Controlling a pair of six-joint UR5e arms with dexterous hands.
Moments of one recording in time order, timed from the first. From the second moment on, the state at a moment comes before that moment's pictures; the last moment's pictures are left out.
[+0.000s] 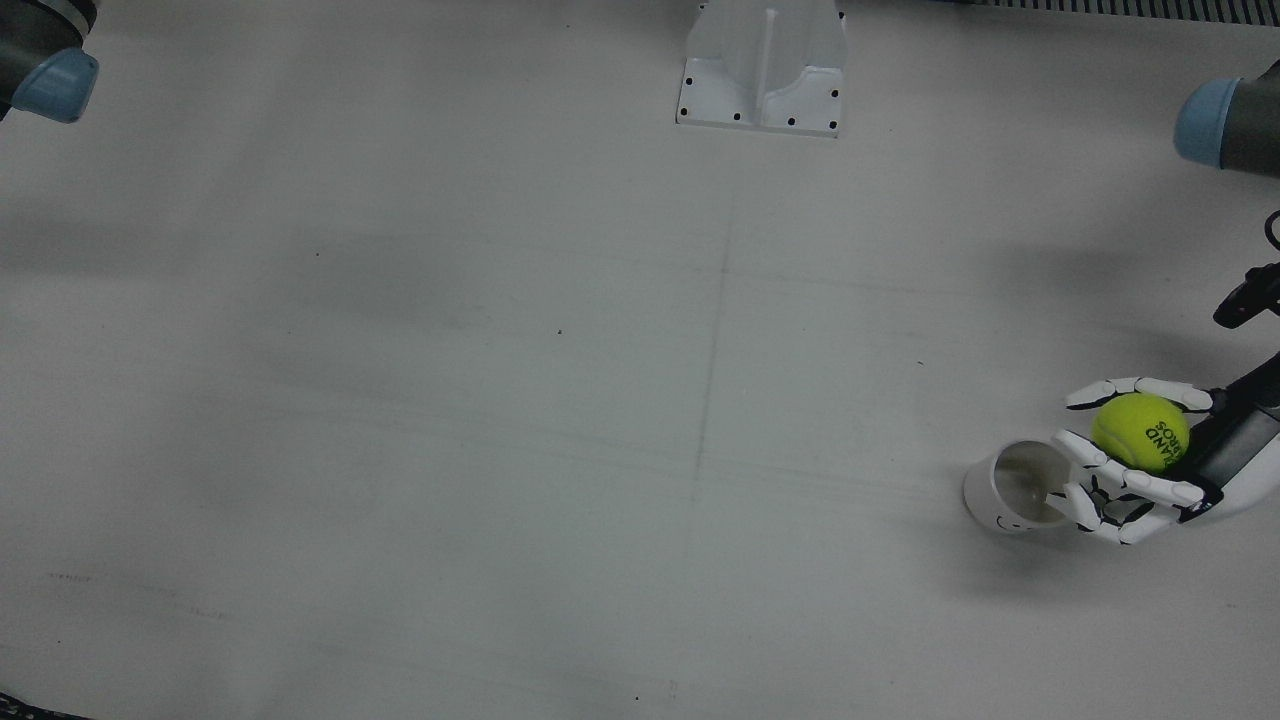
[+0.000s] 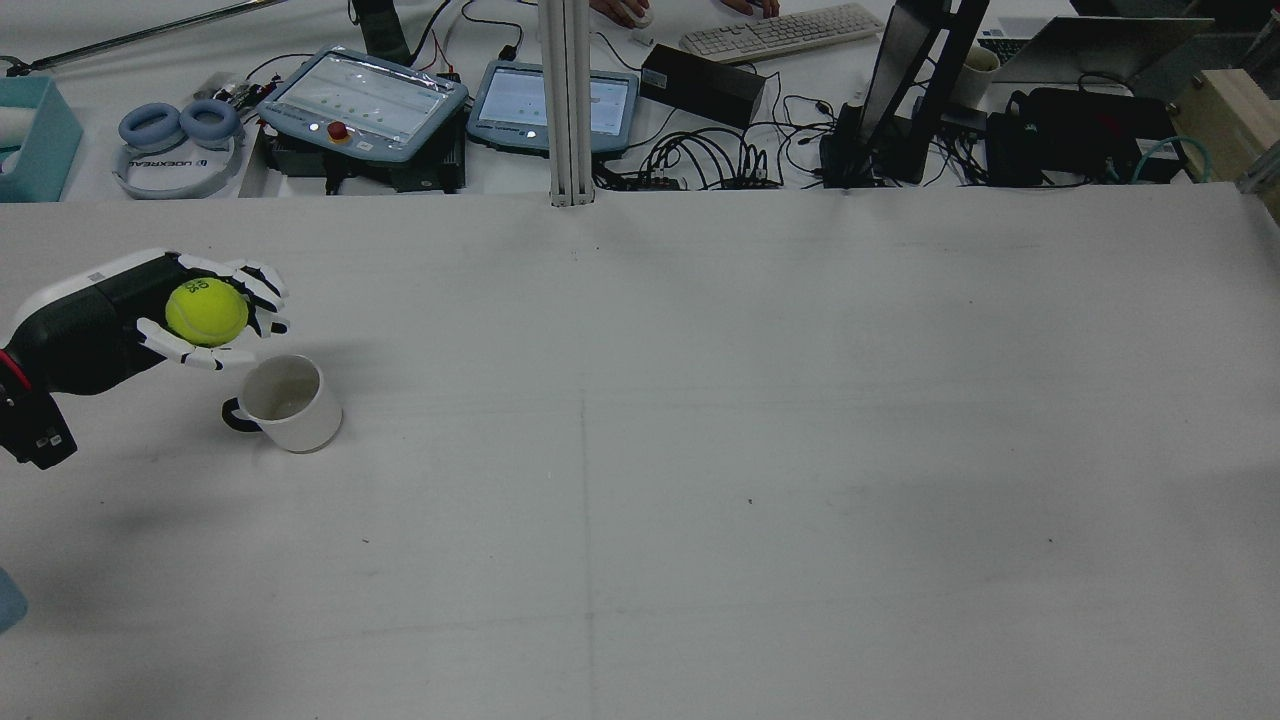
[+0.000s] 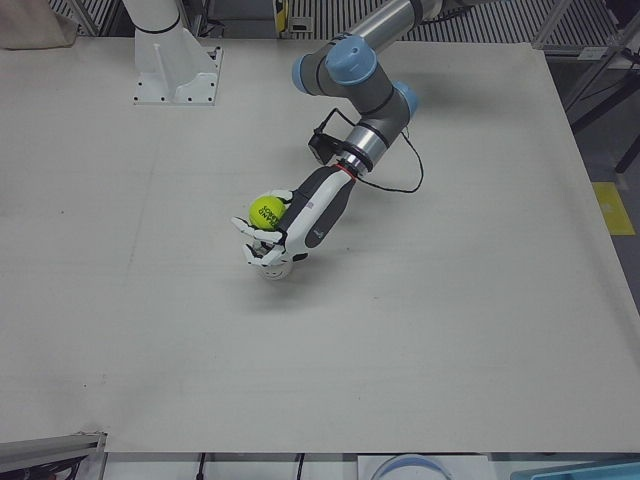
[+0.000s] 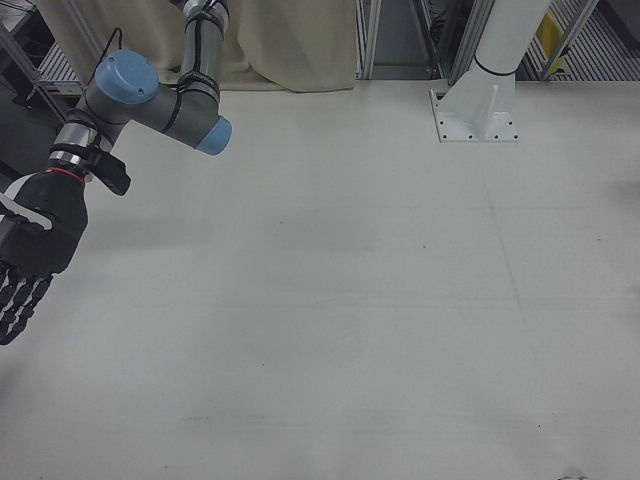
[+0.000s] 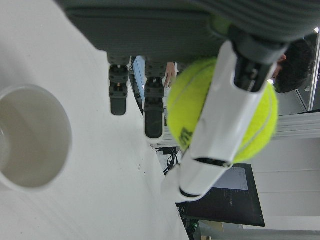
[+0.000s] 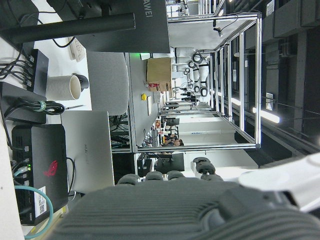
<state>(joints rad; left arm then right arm) -0.90 -1.73 -1.87 0.25 1.57 0.27 1.48 -1.45 1.48 -3.32 -1.42 0.10</state>
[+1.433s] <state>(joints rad) -0.85 -1.84 -1.74 0.26 1.56 0.25 1.48 -1.45 1.48 -3.32 -1.42 0.10</state>
